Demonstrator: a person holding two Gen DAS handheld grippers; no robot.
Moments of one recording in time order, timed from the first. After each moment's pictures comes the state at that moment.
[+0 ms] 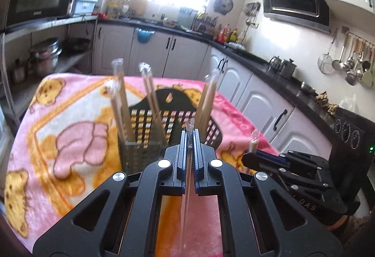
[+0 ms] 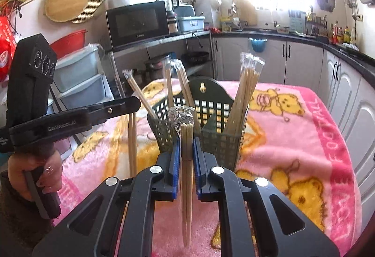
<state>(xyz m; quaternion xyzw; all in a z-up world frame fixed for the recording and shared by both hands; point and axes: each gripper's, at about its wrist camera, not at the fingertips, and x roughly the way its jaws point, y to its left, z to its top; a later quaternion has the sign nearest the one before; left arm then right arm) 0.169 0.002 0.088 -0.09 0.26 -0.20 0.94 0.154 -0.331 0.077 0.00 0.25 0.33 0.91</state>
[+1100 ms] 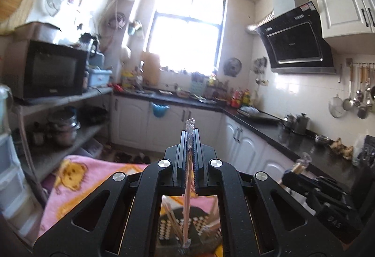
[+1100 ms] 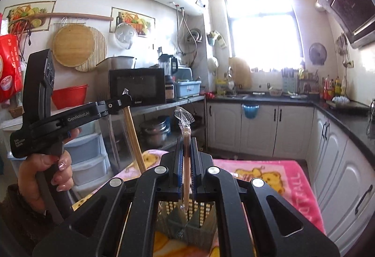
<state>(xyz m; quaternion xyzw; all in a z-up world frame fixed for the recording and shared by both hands) 0.184 0.010 0.220 -0.07 0.07 -0.12 0.99 0.169 -0.347 0.195 0.02 0.07 0.31 0.95</state>
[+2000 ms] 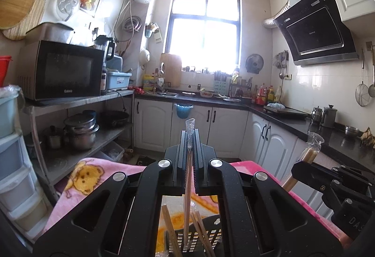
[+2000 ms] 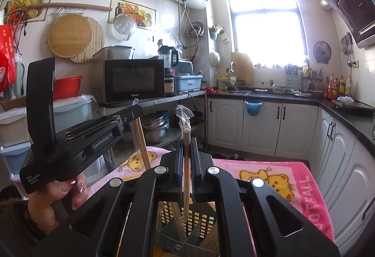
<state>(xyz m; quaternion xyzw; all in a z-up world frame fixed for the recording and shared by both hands) 0.234 0.007 0.171 -0.05 0.07 -0.05 1.00 0.218 -0.306 0.163 0.00 0.09 0.32 0.94</state>
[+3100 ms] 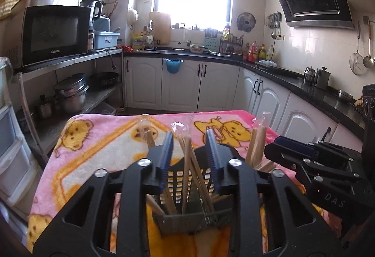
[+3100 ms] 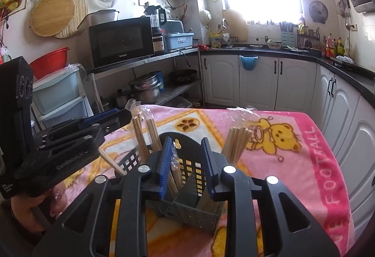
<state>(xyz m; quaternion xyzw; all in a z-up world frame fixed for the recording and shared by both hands) 0.230 -0.004 0.100 -0.02 0.19 -0.09 0.98 0.235 -0.309 0.095 0.01 0.22 0.30 0.93</state>
